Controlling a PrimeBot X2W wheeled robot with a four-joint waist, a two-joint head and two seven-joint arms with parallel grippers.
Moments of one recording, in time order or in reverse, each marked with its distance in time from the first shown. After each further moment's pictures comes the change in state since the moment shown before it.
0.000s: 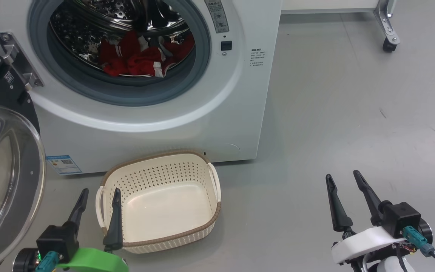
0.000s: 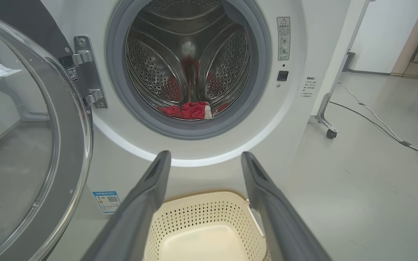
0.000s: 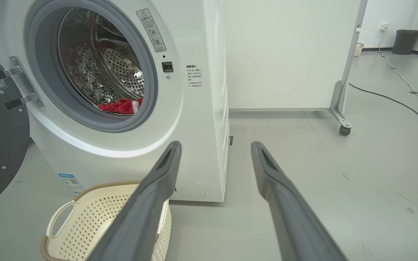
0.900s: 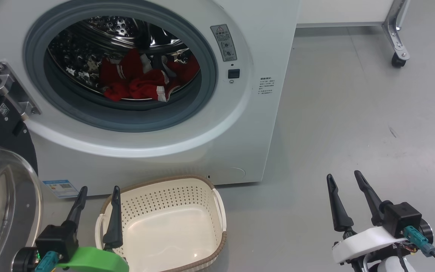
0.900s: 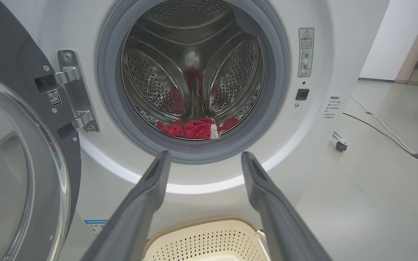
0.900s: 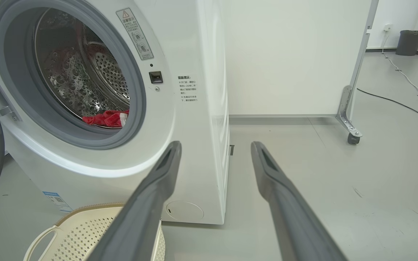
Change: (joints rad) left arm 0.000 -0.003 -0.001 -0.017 0.001 0.011 -0.006; right arm 0.000 0.001 -0.005 0.002 0.002 0.000 0.000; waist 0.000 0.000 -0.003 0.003
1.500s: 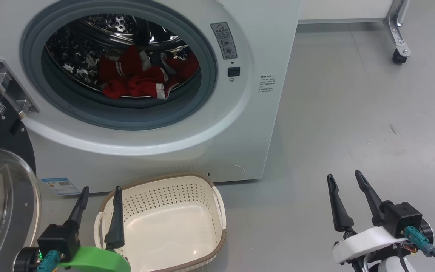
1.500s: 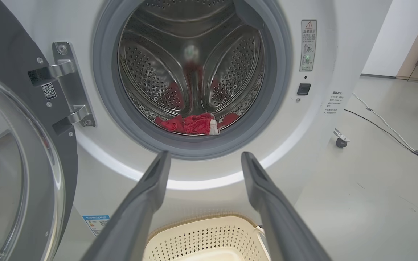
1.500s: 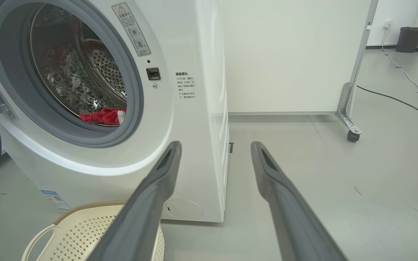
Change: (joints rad) left arm 0.000 -0.002 -0.006 -0.003 0.000 0.009 0.013; right arm 0.000 0.000 -0.003 0.001 0.000 0.001 0.000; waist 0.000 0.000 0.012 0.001
